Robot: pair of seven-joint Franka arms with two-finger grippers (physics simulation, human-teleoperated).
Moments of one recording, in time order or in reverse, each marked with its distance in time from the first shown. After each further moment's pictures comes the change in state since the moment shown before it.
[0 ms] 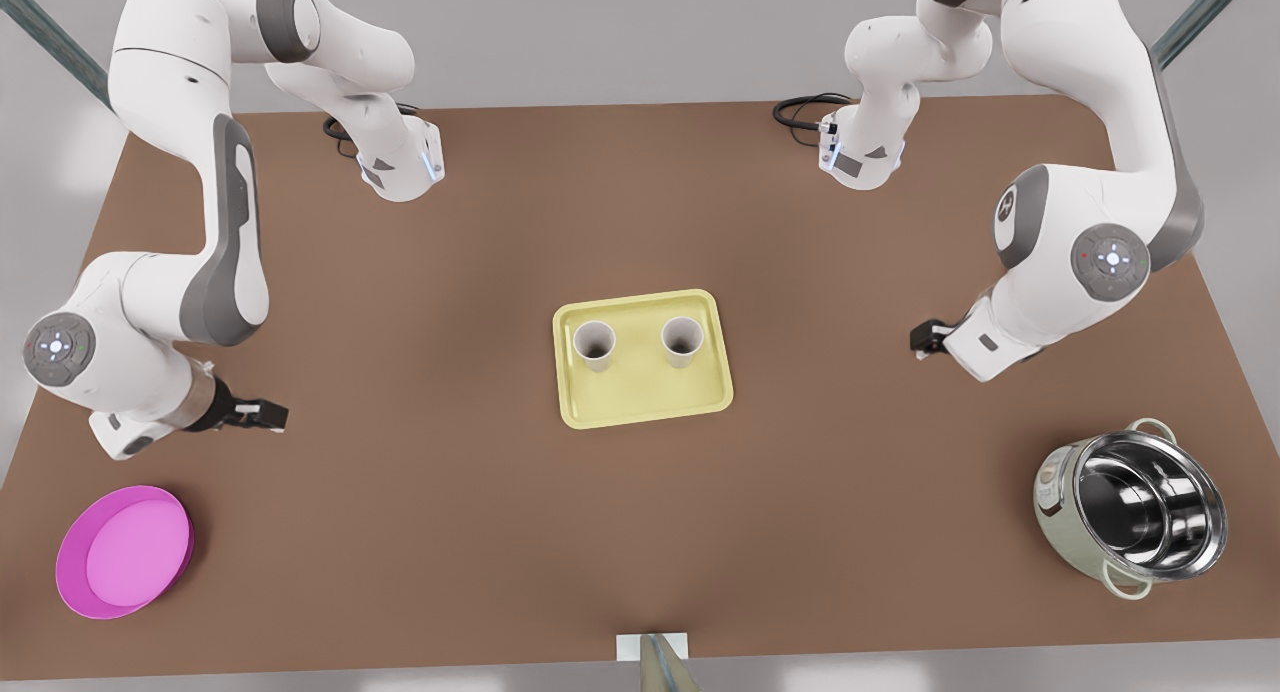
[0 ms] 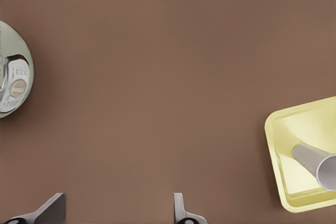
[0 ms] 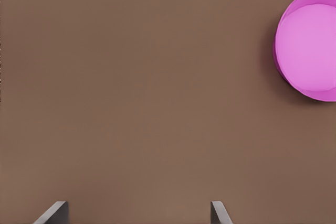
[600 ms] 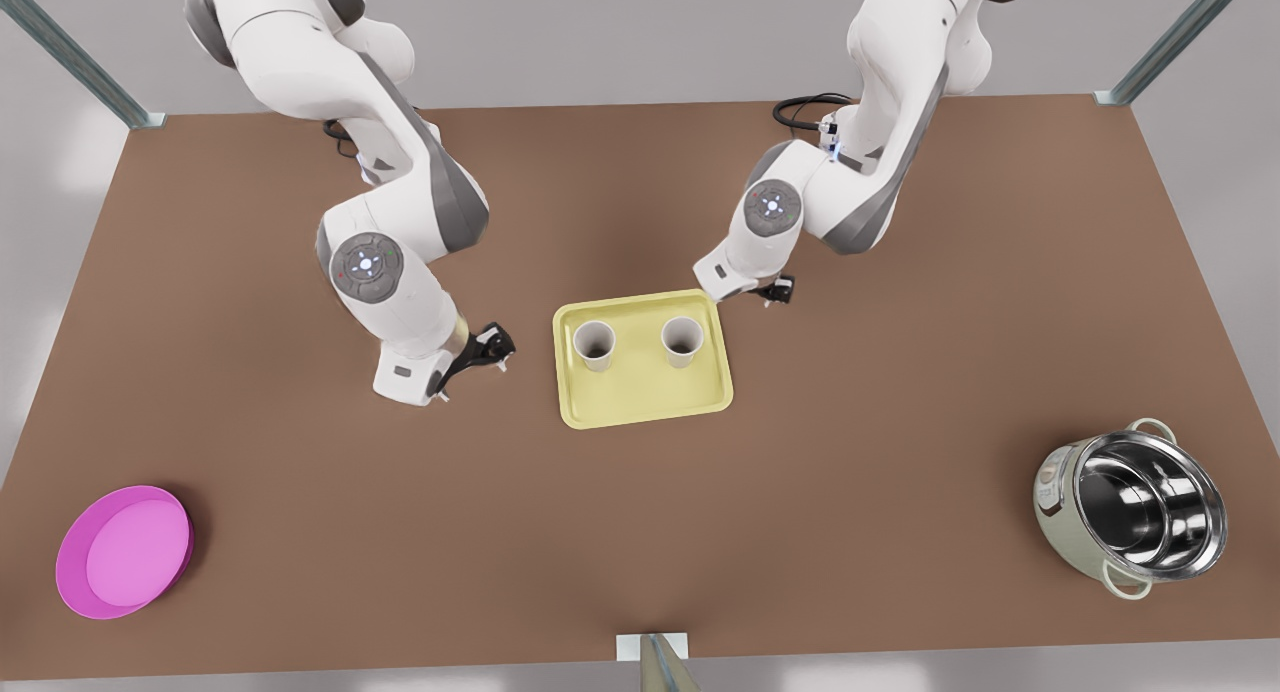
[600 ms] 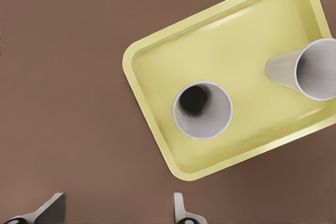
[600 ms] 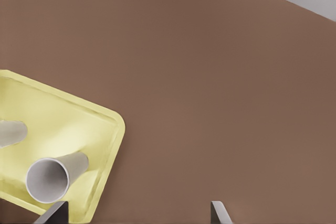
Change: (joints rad) left arm -0.468 -0.087 -0.003 -0.473 -0.080 0.360 -0.330; right arm 0.223 -0.012 0.331 0.028 -0.051 0.015 -0.009
